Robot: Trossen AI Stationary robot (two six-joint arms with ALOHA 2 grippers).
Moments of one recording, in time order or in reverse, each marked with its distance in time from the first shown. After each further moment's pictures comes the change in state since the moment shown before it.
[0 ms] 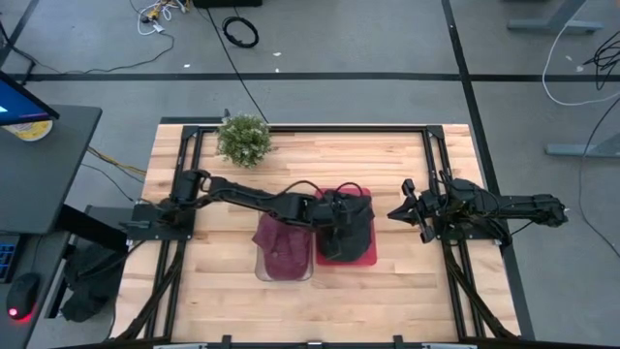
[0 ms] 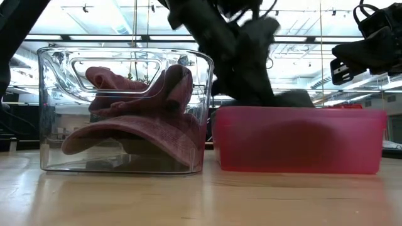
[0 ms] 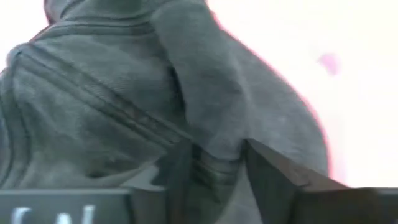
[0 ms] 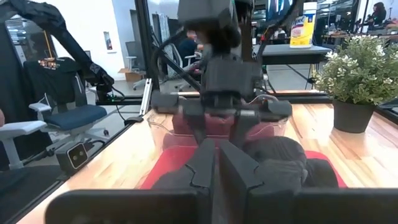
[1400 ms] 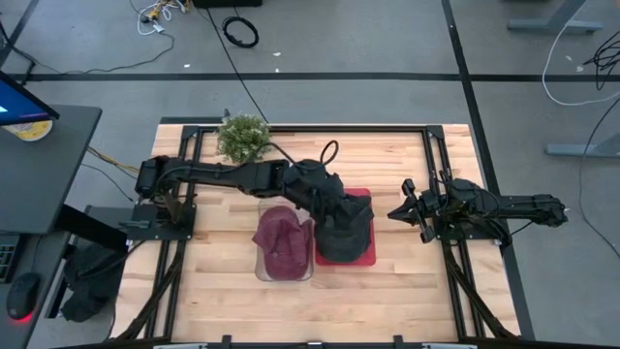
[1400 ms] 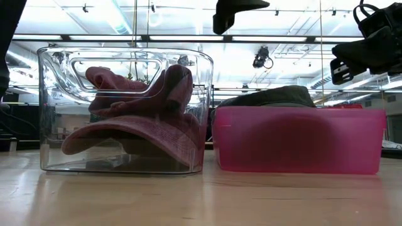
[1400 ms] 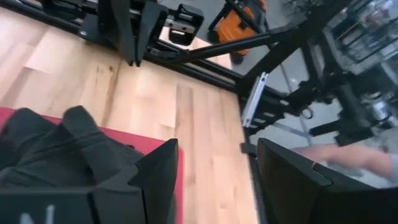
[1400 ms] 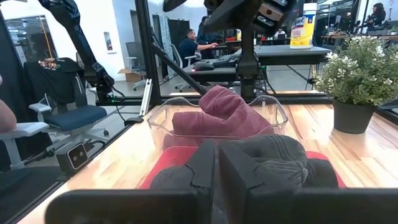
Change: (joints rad) left arm 0.079 -0.287 0.003 0.122 0.363 -0.114; right arm 0.000 0.000 0.000 0.002 0.000 0.000
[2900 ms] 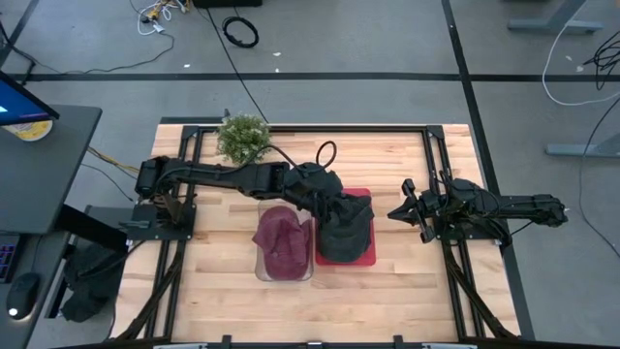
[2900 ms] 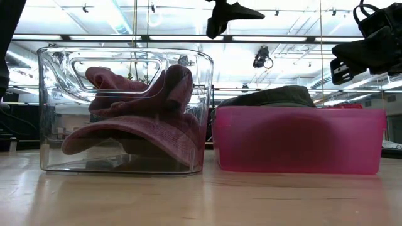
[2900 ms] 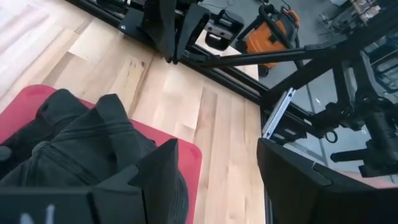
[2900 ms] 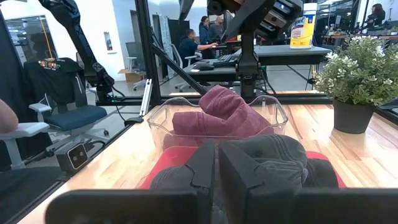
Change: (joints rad) left arm -0.004 0.000 0.001 -0.036 -0.141 -0.105; right arm 0.000 0.000 0.000 0.000 0.000 0.000
